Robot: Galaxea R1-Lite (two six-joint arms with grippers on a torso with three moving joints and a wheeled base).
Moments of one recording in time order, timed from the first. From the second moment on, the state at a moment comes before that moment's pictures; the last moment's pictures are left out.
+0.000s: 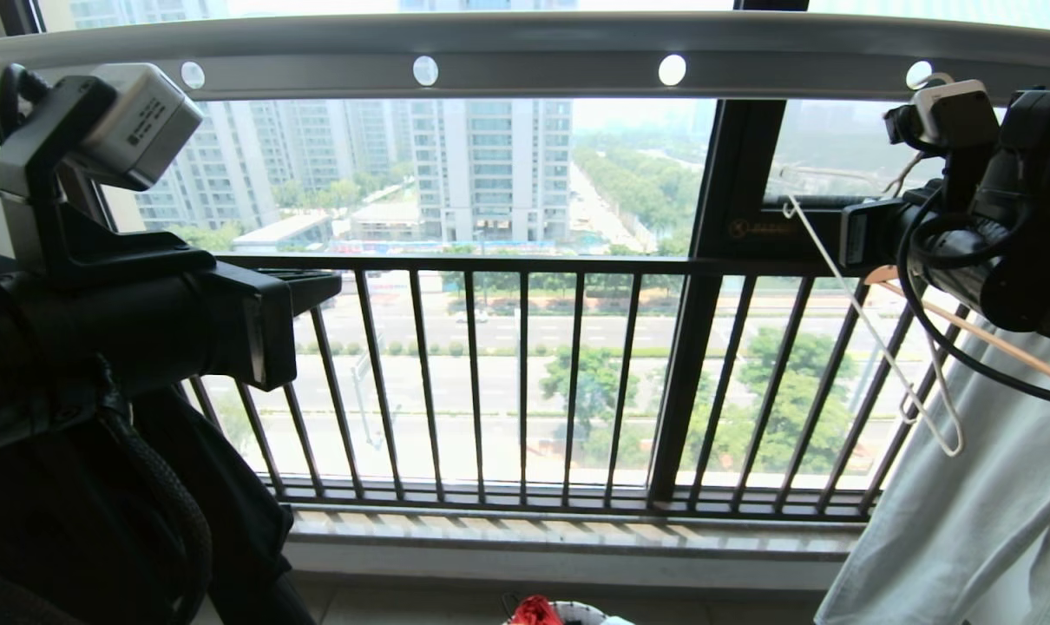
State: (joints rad) left arm -0.59 1.22 -0.98 -0.13 0.16 0.01; right arm 0.20 1.62 -1.14 -0.47 -0.49 -0.23
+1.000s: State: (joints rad) left arm -0.59 1.23 -0.98 -0.13 0.16 0.01; right arm 0.19 1.65 -1.13 -0.47 -0.48 -0.26
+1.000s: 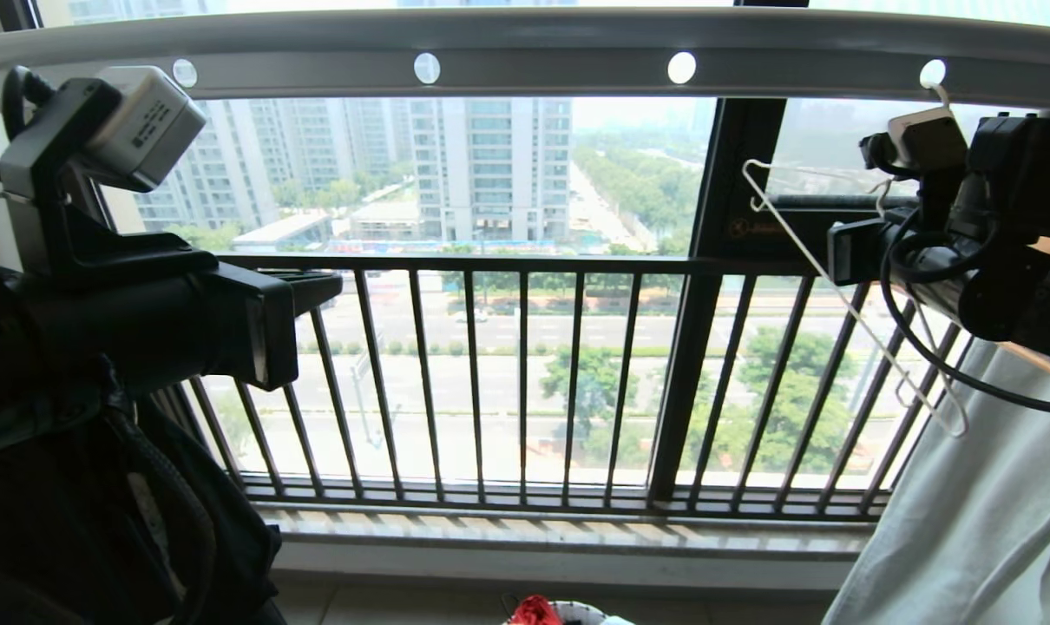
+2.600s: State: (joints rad) left arm -0.33 0.58 -0.63 0.06 0.24 0.10; right arm 0.24 0.40 -0.80 0.17 -0.42 -0.30
